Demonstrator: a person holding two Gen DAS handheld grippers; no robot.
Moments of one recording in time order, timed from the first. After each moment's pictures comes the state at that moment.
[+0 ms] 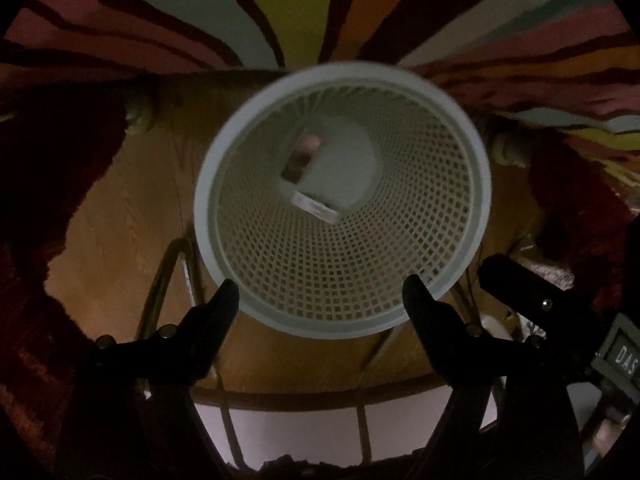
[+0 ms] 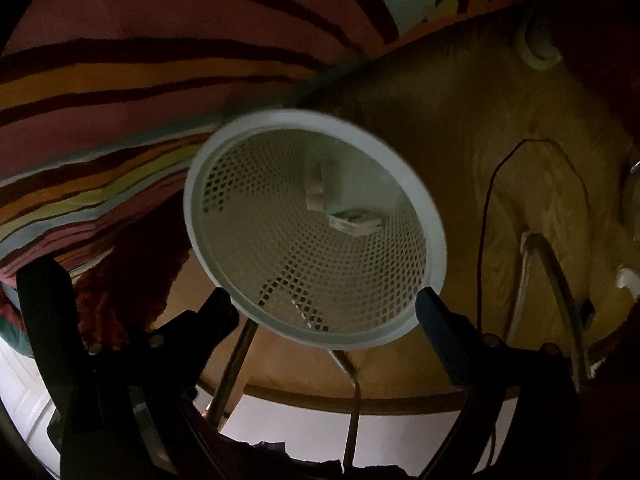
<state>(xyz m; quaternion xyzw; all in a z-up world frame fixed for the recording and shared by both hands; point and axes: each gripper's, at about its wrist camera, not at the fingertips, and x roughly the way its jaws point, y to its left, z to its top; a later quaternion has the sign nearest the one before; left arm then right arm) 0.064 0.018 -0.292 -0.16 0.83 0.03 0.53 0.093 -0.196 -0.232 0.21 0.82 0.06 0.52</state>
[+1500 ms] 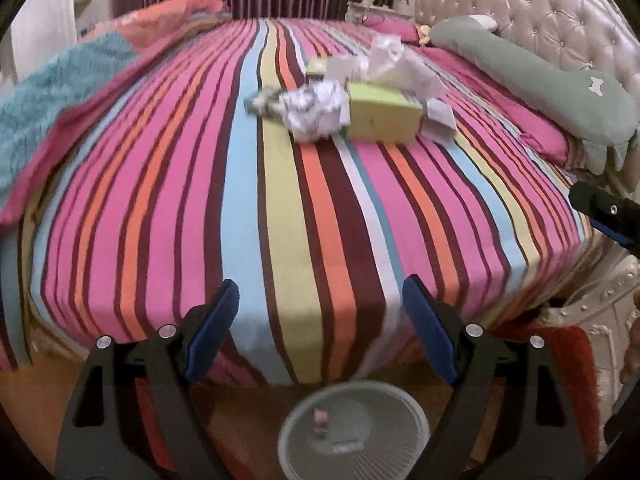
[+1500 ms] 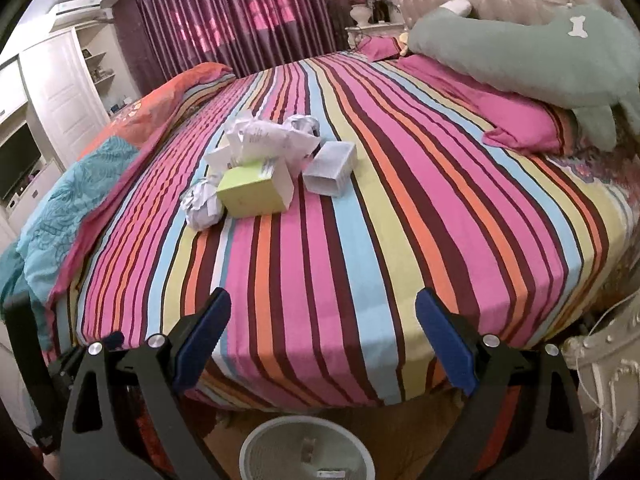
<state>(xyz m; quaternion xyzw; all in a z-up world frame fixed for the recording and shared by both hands) 0.112 0.050 -0.024 -0.05 0.43 0.01 0.90 0.150 -0.187 0.029 0.07 0.40 0.11 0.91</state>
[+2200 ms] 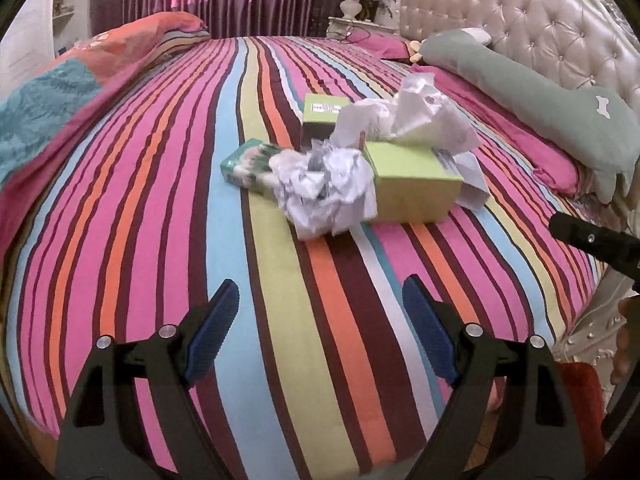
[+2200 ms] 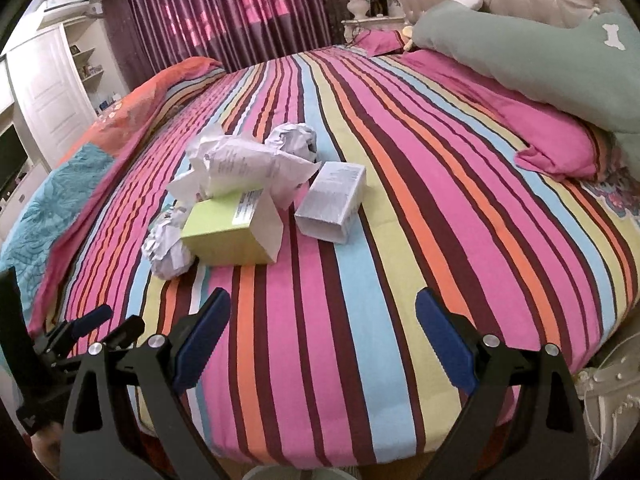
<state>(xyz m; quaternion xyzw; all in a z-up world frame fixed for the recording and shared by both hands) 0.216 0.082 -0.027 -0.05 0.41 -0.03 0.91 0.243 -0.164 0.013 0.06 0.42 0.10 0.90</state>
